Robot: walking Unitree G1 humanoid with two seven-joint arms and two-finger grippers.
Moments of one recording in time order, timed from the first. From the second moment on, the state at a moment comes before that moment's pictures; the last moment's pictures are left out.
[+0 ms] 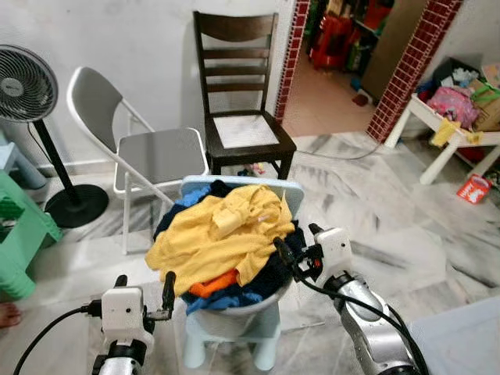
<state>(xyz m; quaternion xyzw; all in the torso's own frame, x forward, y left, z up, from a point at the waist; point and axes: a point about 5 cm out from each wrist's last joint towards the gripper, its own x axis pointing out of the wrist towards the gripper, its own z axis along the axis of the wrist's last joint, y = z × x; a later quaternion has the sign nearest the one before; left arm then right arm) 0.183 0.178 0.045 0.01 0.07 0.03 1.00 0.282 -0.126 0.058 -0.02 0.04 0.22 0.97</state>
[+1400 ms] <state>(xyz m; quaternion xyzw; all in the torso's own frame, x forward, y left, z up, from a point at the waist) 0.190 0.190 0.030 0.04 0.11 0.04 0.99 0.275 -0.116 0.050 -0.03 0.06 0.28 0.96</state>
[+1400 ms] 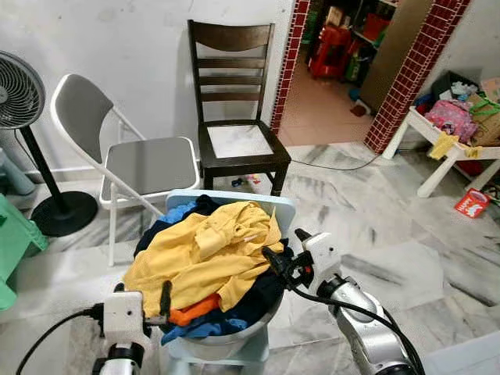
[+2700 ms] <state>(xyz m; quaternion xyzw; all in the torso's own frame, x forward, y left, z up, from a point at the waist) 0.256 0.129 0.000 -0.01 0.18 -0.11 0.98 0.263 -0.145 0.057 -0.06 0.05 0.21 0.97</state>
